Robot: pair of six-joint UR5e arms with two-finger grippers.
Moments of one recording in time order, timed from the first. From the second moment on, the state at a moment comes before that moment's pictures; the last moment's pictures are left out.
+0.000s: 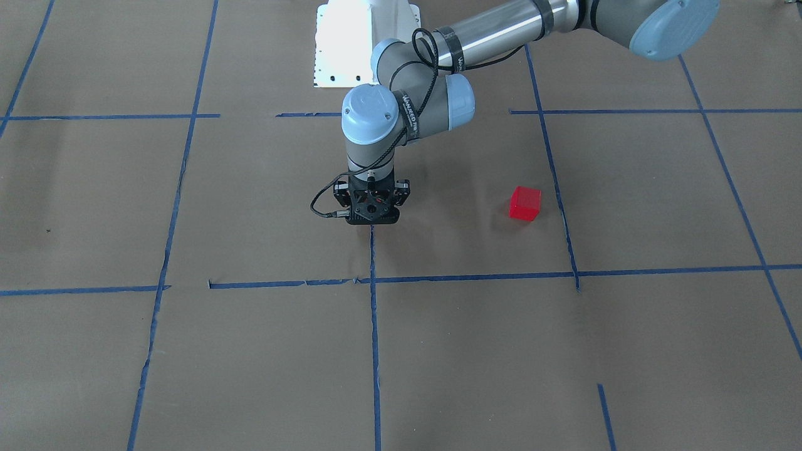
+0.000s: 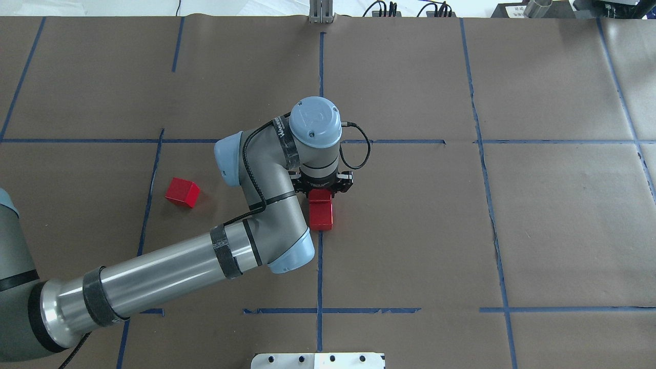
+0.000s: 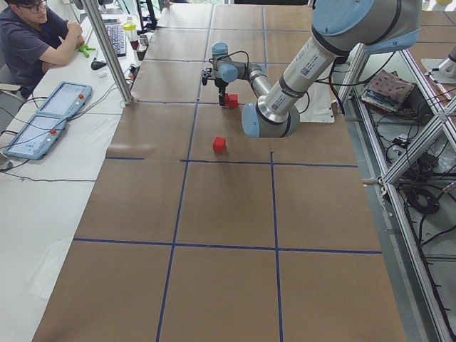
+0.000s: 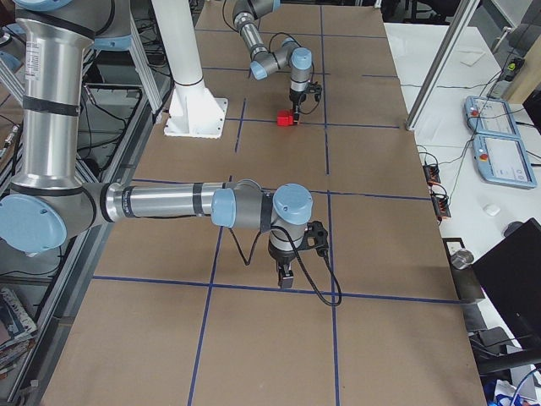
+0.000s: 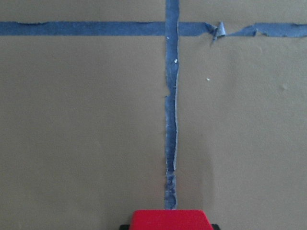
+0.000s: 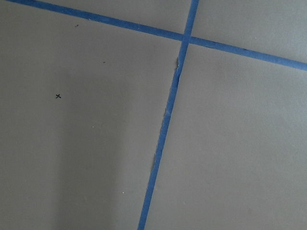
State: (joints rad) left arm -0.51 -2.53 -1.24 -1.68 -1.93 -1.21; right arm 1.54 -1.72 1.80 -1.70 2.31 -0.23
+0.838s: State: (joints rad) left arm -0.50 -2.53 -1.24 -1.69 -1.93 -1.22; right arm 1.54 -1.72 1.80 -1.70 2.31 -0.22
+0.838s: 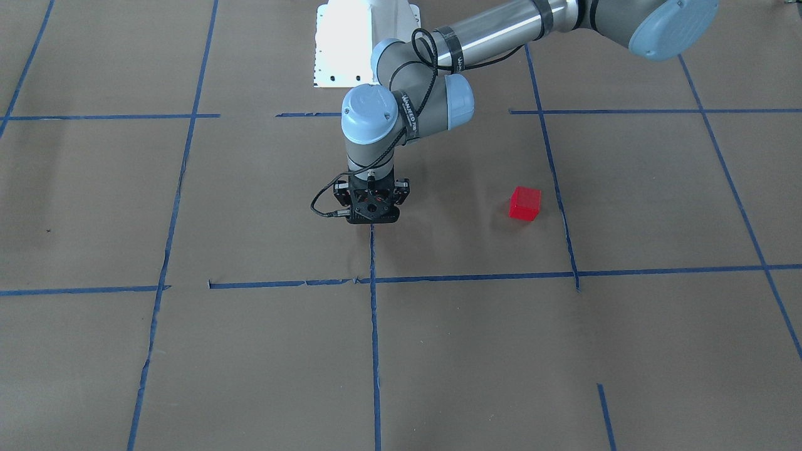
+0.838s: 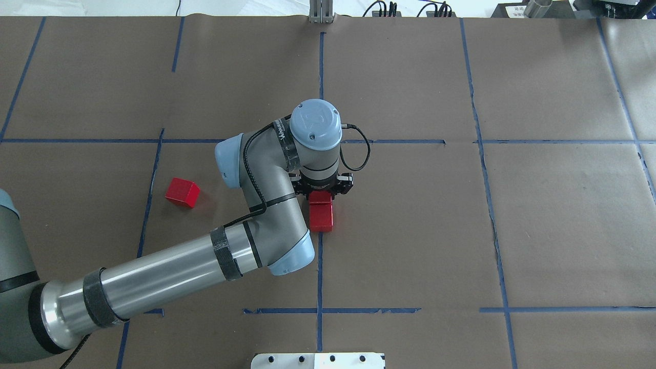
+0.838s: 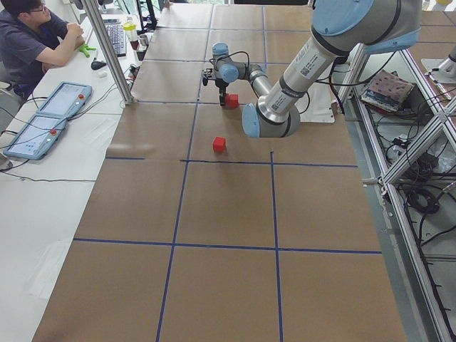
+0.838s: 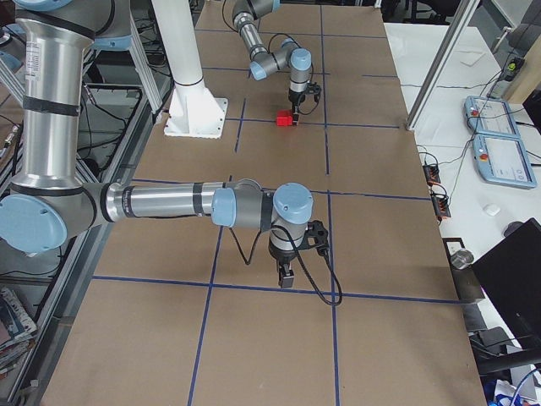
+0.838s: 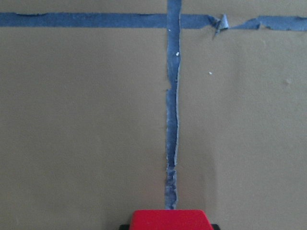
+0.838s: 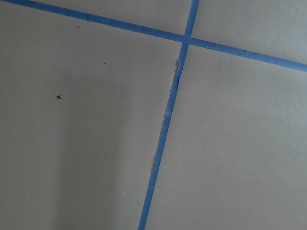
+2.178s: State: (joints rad) left arm -0.50 -2.53 -1.24 -1.69 -1.93 -1.22; right arm 1.54 -1.72 1.80 -1.70 2.31 -0.22
